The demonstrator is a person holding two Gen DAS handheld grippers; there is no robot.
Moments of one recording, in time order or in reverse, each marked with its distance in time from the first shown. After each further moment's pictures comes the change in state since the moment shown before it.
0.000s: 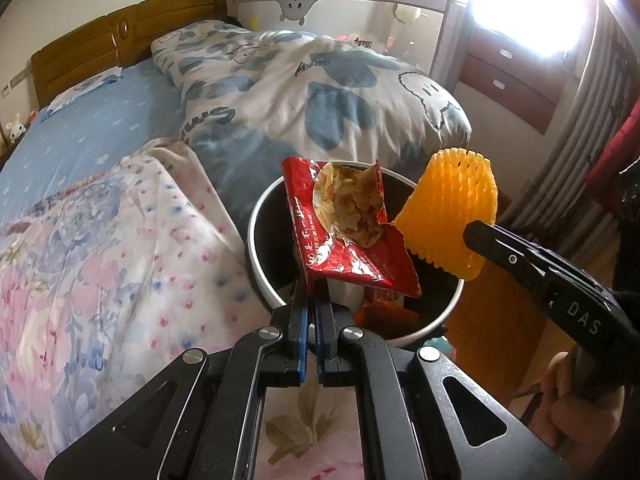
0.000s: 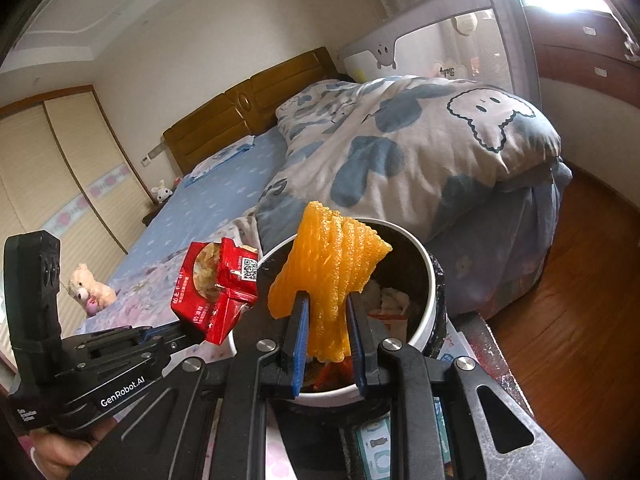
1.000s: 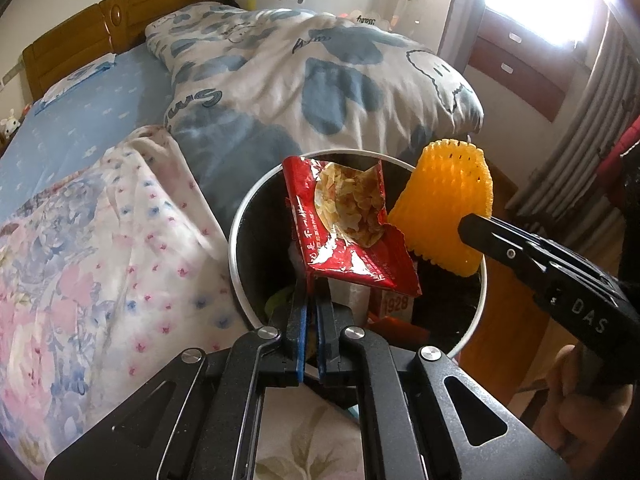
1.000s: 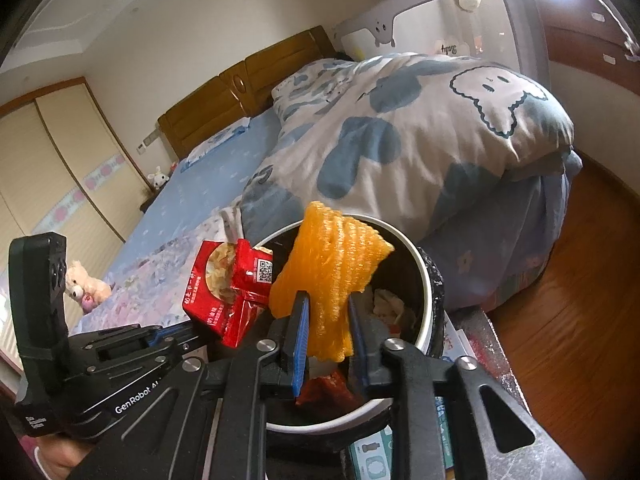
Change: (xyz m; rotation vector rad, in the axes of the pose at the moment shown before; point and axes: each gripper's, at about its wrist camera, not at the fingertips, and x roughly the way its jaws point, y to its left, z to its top) left arm 0.039 -0.004 0.018 0.006 0.080 0.010; right arm 0.036 -0.017 0.018 0.007 0.090 0.005
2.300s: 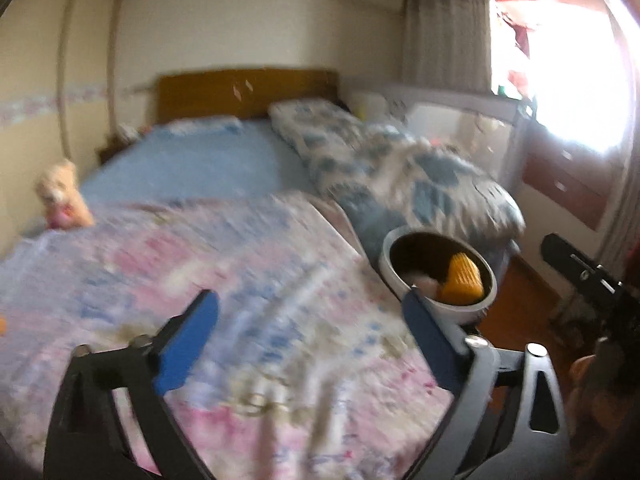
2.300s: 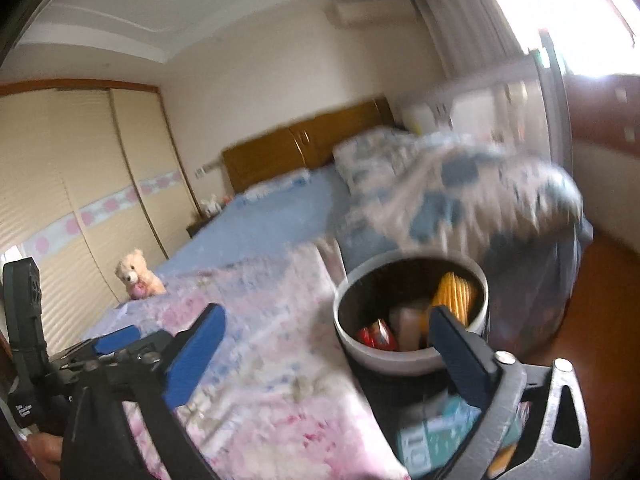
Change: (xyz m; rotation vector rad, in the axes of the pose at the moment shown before) left arm -0.207 0.049 -0.147 -0.256 -0.459 0.307; right arm -0.129 0.101 -0.067 -0.201 -0.306 0.114
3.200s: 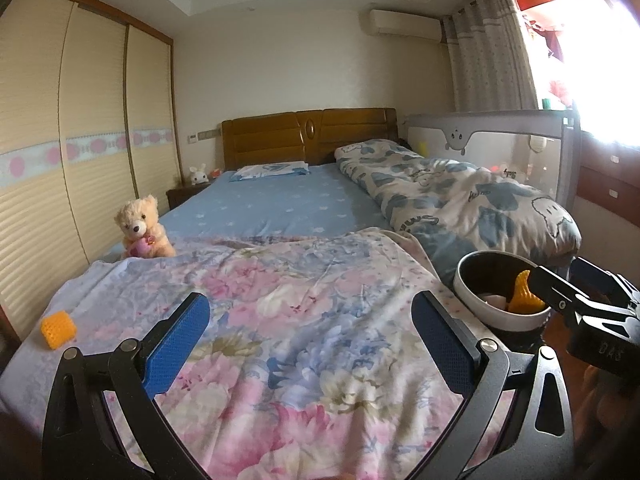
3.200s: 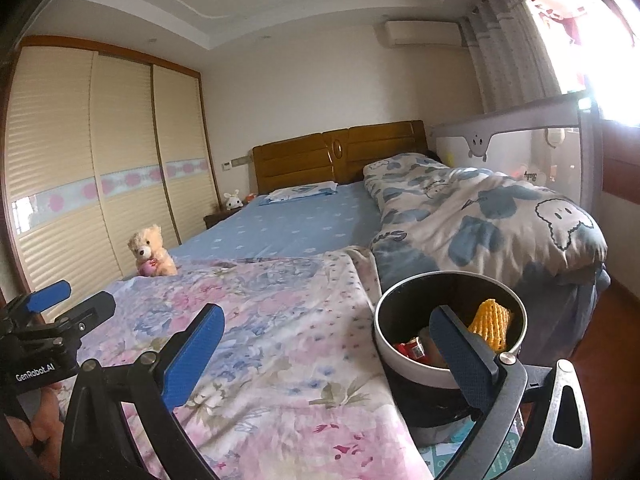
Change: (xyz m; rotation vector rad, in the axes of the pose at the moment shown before) left arm -0.035 0.026 -0.023 0.029 -0.136 0.236; right arm 0.019 0.043 -0.030 -0.143 -0.024 0.060
